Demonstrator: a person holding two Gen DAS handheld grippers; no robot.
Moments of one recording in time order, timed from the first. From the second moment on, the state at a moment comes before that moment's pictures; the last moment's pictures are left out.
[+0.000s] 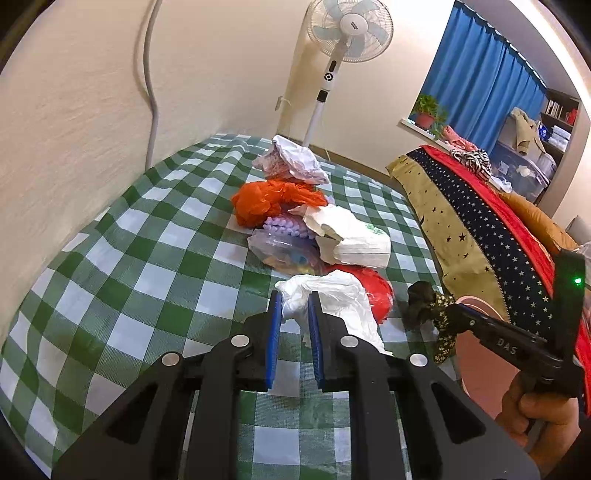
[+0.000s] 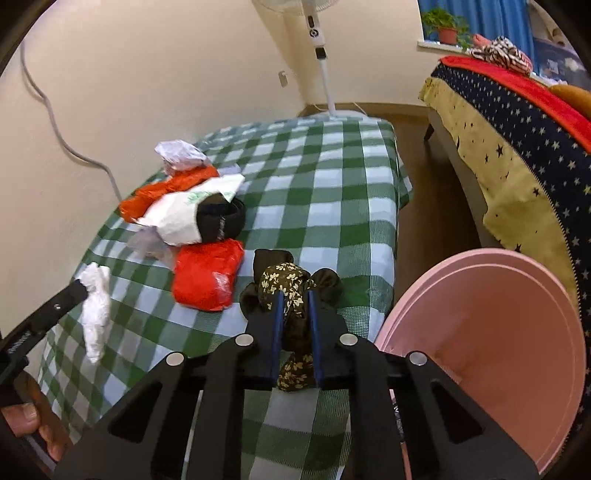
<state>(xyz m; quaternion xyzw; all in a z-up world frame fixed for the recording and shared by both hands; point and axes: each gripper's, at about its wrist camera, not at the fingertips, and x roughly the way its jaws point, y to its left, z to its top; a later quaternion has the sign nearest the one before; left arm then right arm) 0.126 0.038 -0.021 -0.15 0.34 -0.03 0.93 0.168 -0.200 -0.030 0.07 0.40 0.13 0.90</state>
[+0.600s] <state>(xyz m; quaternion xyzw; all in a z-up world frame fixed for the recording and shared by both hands) 0.096 0.031 0.004 -0.12 0.31 -0.04 0.94 0.090 -0.210 0.039 0.05 0.33 0.11 0.94</state>
